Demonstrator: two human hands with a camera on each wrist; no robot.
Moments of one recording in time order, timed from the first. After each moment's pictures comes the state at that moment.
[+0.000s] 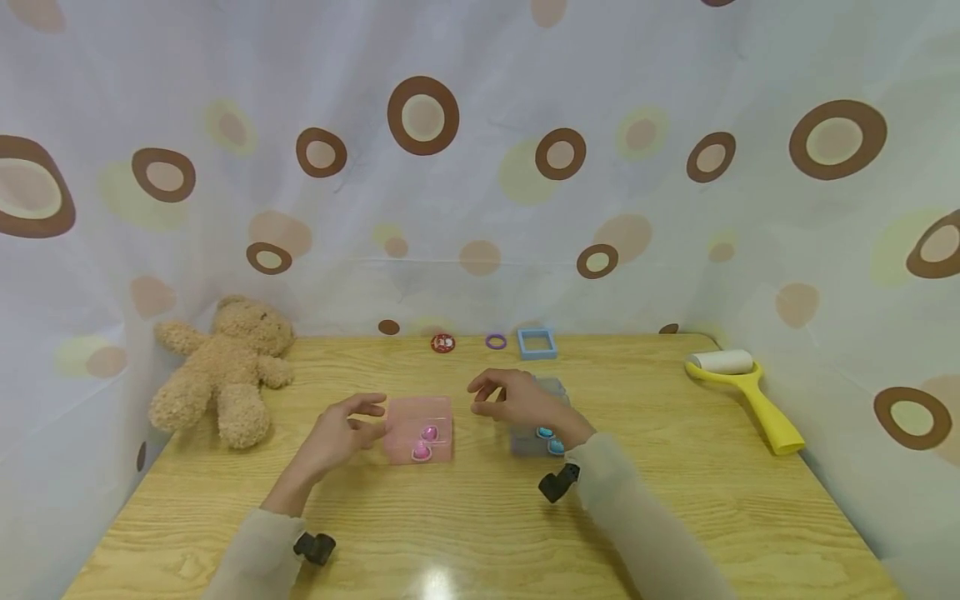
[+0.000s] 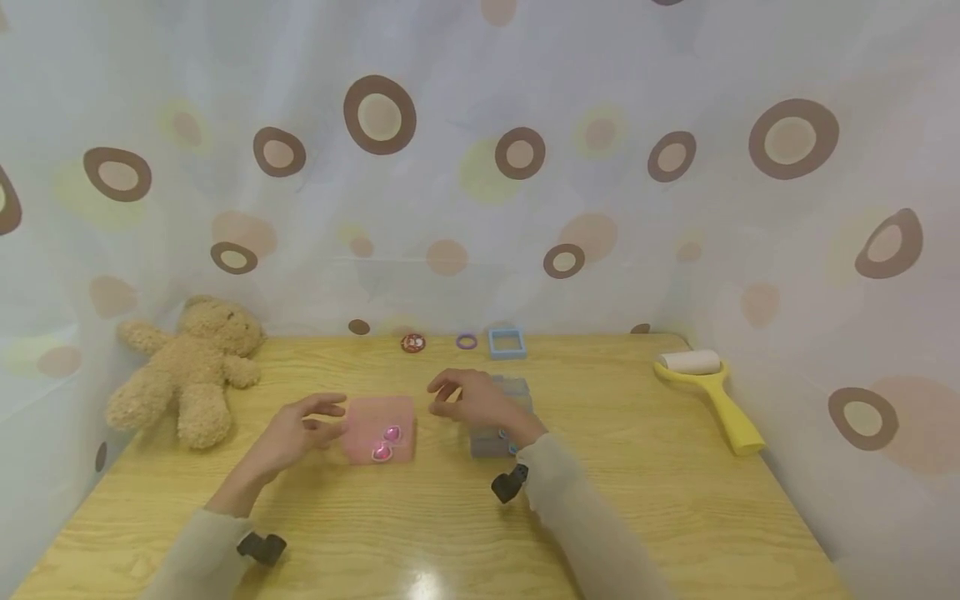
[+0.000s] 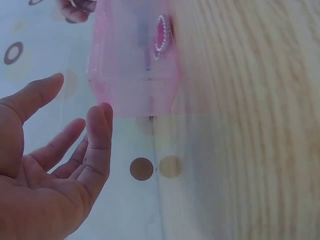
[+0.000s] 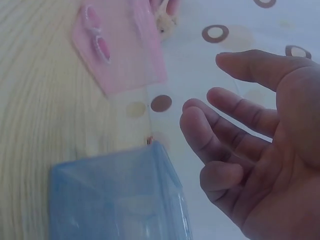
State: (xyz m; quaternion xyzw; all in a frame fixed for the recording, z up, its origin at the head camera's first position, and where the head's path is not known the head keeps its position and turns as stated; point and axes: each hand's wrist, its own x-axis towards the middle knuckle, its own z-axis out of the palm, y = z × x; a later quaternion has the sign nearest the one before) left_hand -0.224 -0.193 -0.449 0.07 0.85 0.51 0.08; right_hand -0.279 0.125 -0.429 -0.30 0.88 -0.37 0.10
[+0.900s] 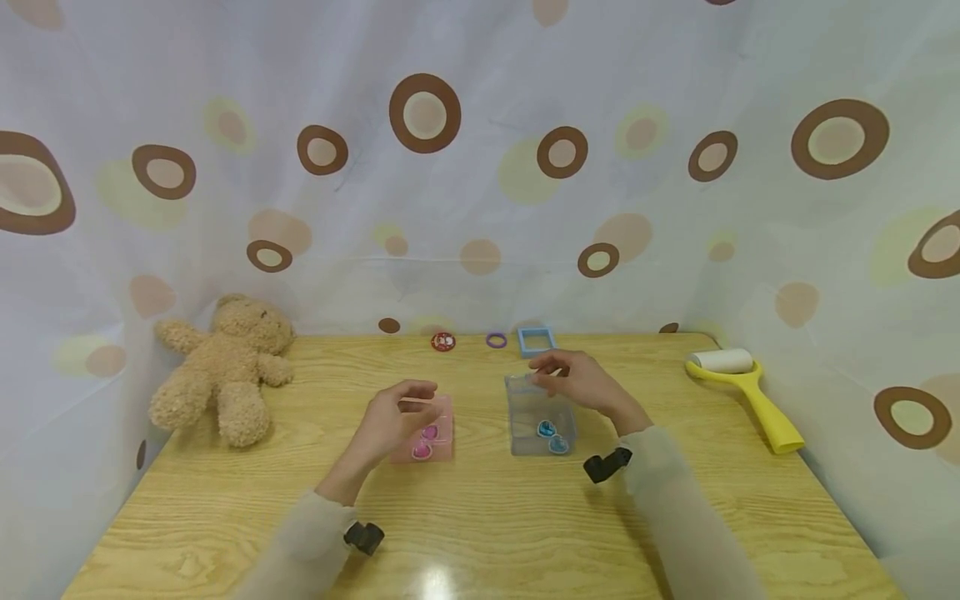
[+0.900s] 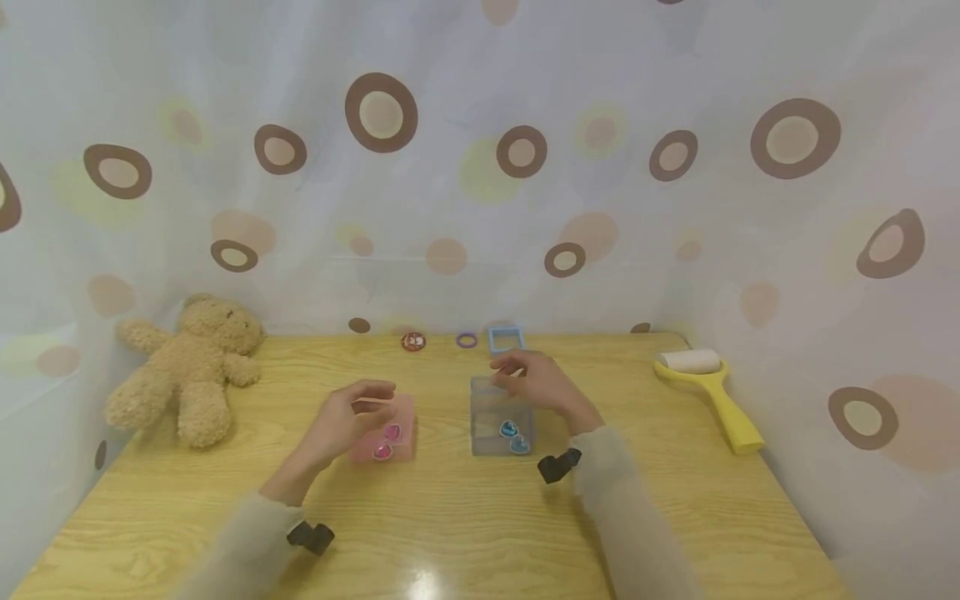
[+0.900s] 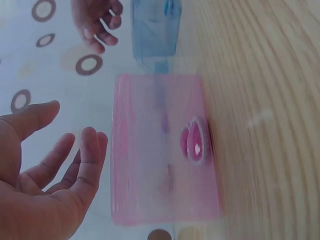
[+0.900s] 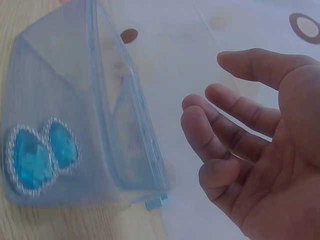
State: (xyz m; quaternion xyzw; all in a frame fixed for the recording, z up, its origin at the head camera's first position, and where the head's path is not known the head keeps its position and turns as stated) left_hand -0.230 -0.124 -0.436 0.08 0.83 0.55 0.04; right_hand -0.294 0.206 -0.424 -0.21 0.87 -0.44 0.09
